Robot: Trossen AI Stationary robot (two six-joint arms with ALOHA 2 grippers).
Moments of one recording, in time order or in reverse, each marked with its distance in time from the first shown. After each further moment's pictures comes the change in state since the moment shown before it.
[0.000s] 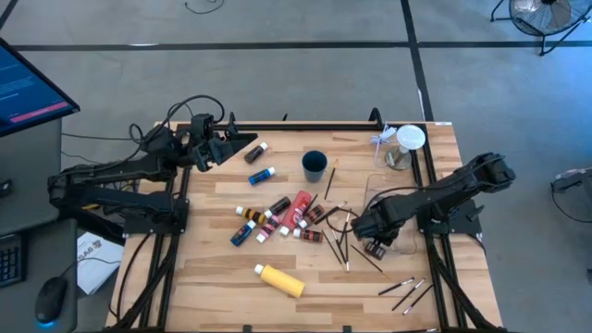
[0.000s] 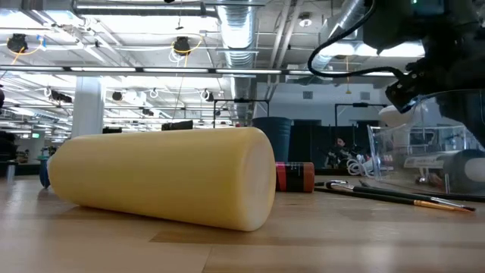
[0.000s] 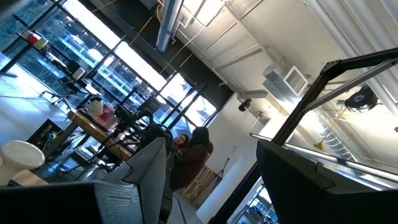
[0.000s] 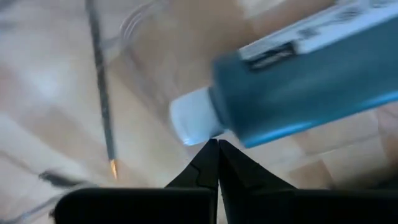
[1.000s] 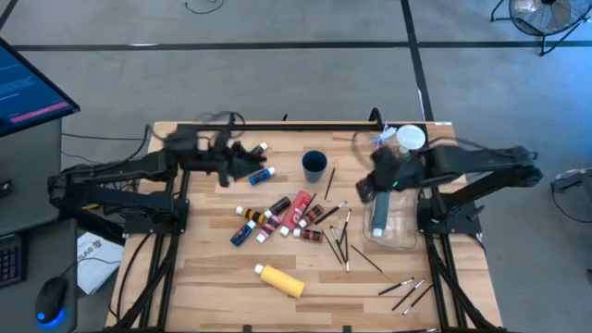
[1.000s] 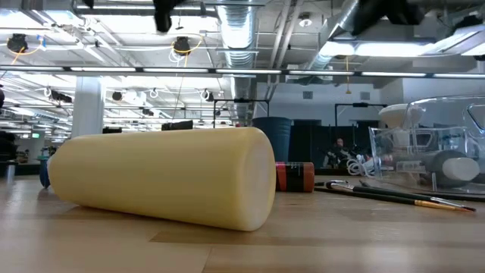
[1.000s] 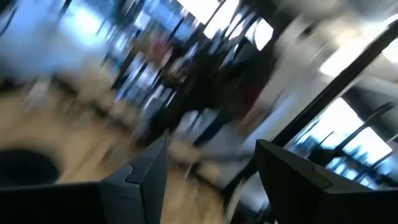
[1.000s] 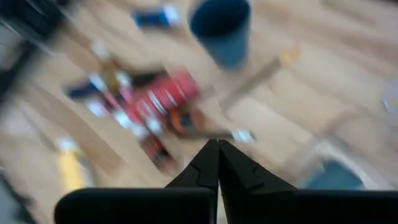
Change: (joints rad) left arm -0.004 0.013 0.001 -0.496 0.065 0.188; right arm -0.173 -0.323 0.472 -0.093 0.519 0.135
